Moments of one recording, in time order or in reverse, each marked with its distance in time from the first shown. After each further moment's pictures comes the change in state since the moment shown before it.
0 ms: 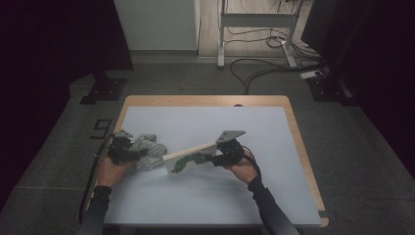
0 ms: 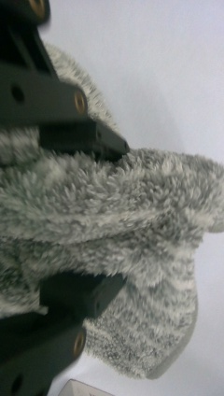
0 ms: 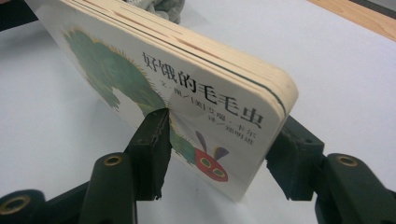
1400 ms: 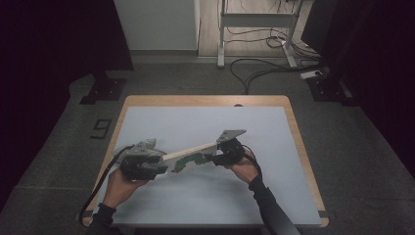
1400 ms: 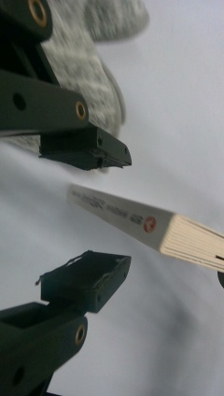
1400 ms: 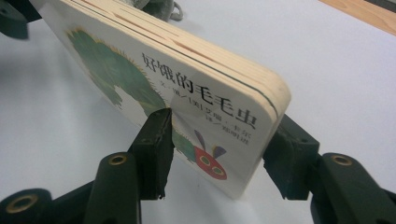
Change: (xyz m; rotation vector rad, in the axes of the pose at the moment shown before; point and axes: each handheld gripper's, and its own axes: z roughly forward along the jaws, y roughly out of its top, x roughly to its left) left arm -0.103 0.007 -0.032 -0.069 -0.275 0.202; right arm -0.002 0.002 -0.003 0.017 0.013 0.008
